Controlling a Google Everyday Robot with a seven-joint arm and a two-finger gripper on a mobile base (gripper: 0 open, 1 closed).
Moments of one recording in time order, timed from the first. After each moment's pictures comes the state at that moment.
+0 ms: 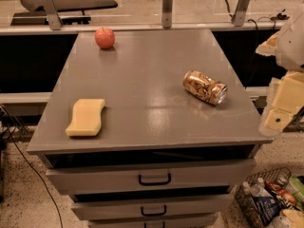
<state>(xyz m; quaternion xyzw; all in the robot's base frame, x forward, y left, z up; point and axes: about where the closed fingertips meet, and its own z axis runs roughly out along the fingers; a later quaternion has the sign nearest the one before) 0.438 -0.216 0.977 -0.60 0.78 -0.04 0.16</state>
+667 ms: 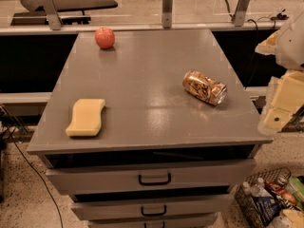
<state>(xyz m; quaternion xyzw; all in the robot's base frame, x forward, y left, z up) 0.439 -0.215 0.979 -0.60 0.78 -0.03 0.17</state>
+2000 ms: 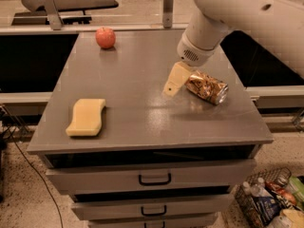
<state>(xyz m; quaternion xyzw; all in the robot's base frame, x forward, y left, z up) 0.617 -0.097 0.891 -0.50 0.84 -0.01 0.22</state>
